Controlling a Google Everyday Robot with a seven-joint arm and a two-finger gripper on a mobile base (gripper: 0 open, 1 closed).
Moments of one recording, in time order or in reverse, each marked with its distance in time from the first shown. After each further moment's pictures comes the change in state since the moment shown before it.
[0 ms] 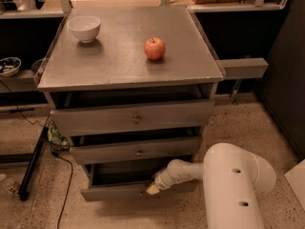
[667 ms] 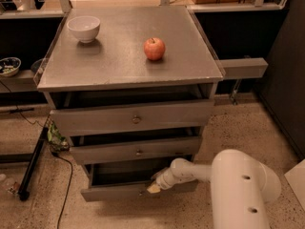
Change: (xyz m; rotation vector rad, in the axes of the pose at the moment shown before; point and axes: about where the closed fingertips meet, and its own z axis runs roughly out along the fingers) arm 0.001 0.003 -0.001 -0.045 -0.040 0.009
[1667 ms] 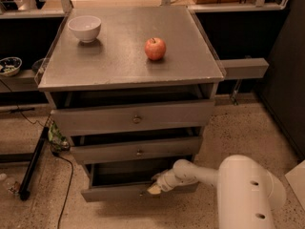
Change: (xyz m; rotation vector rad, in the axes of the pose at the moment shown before) arm -0.001 0.006 -0.003 -0.046 -0.052 0.022
